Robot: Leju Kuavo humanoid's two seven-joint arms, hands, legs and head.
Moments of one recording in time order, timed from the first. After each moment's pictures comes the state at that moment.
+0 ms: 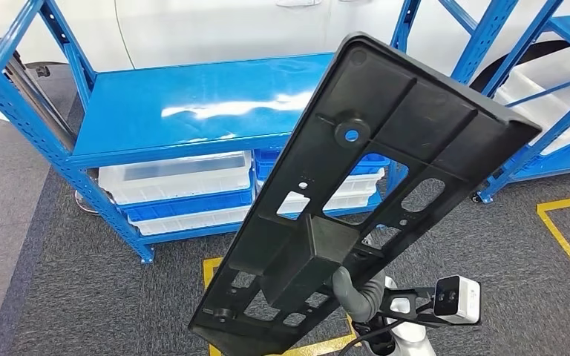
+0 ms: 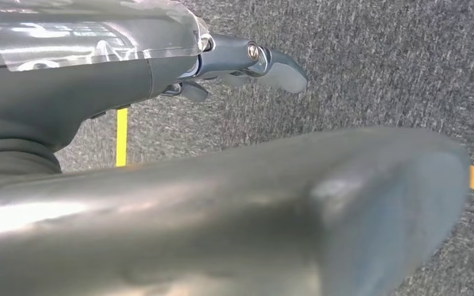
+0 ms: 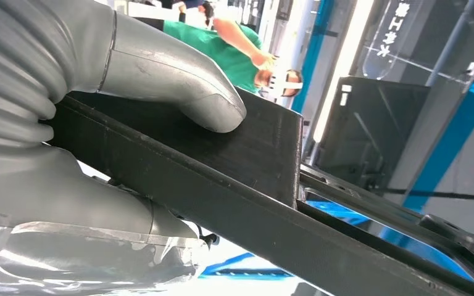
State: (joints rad) left arm -0.09 -0.10 1.17 -0.22 -0.82 0.03 -0.24; right arm -0.08 0.06 0.31 -1.78 -0.26 0.72 -0.69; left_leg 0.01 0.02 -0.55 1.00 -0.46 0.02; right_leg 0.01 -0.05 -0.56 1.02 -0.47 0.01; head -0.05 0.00
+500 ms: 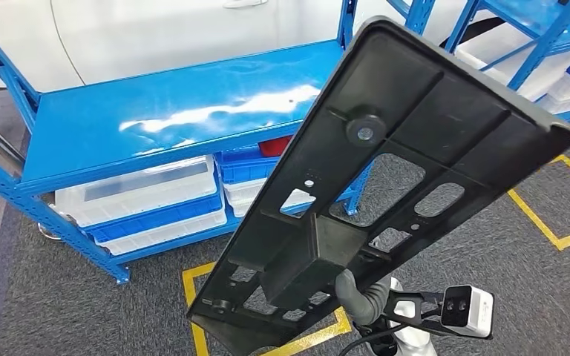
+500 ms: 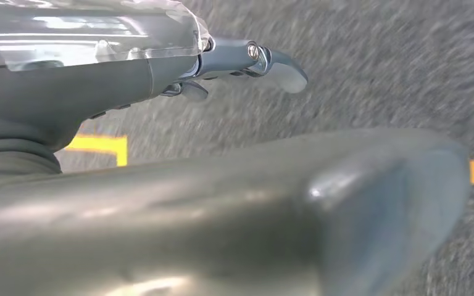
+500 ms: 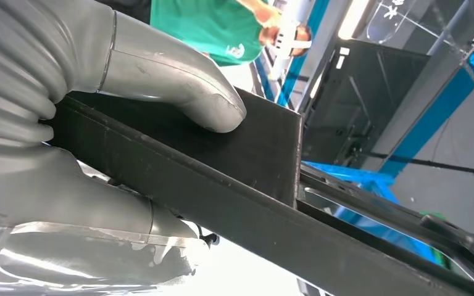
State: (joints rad) left arm -0.08 -0.09 1.17 -0.22 -0.86 0.13 -0.25; right arm -0.06 0.09 0.29 -1.85 -0.21 0.70 -0.70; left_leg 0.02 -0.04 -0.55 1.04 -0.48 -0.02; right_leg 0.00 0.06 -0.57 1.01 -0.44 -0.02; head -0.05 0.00
